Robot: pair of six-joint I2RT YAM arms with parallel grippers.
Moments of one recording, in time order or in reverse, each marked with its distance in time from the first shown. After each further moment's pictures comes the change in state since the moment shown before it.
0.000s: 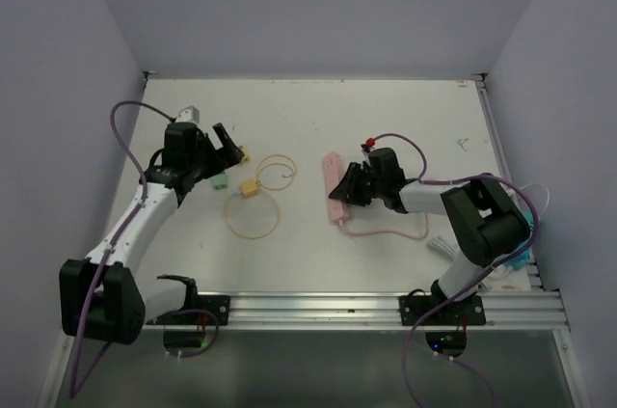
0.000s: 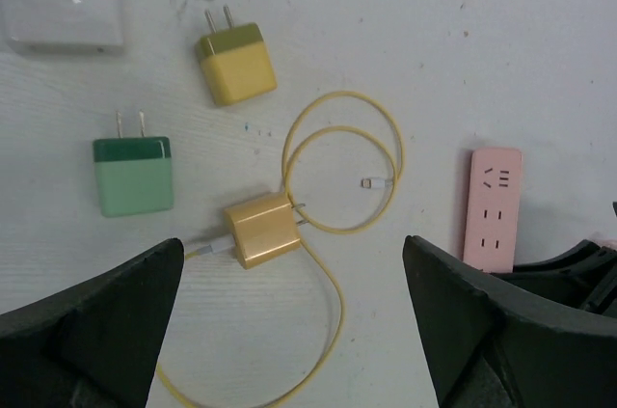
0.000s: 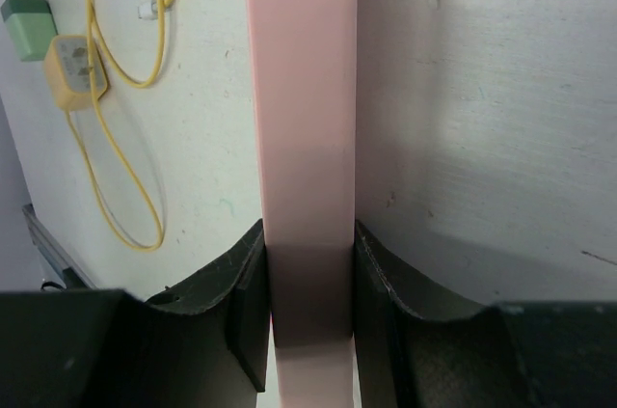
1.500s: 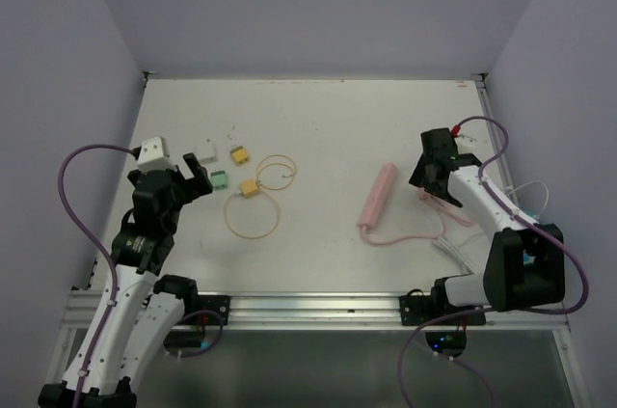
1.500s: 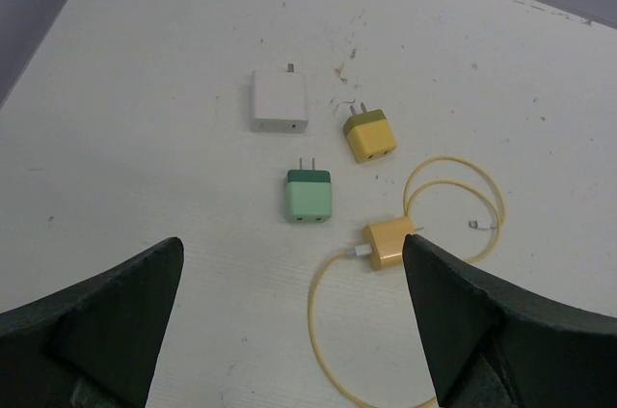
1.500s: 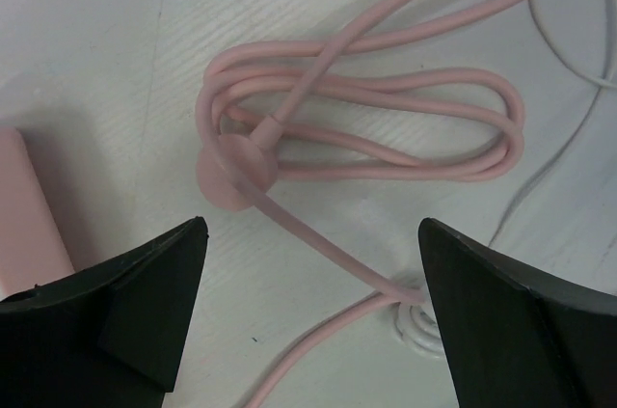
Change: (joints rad) left arm -0.051 -0.646 -0.154 -0.163 -0.424 0.251; right arm -0.293 -0.365 0.220 -0.929 0.844 -0.113
